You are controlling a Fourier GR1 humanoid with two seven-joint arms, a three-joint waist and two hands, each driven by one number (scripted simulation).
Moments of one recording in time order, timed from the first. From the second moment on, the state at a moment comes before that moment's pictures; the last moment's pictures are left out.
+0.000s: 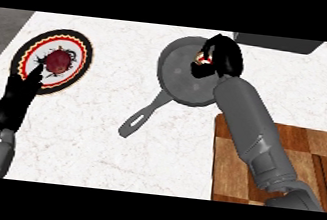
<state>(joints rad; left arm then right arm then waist) -0.18 0.32 0.13 -1.32 -0.14 0.03 0.24 -1.04 0.00 -0.22 -0.45 0.86 -0.38 0.09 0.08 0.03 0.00</state>
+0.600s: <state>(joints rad) -0.25 0.31 0.11 -1.29 -0.14 0.02 0.25 -1.08 0.00 -0.33 -0.25 0.67 -0.43 -0.11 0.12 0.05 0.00</state>
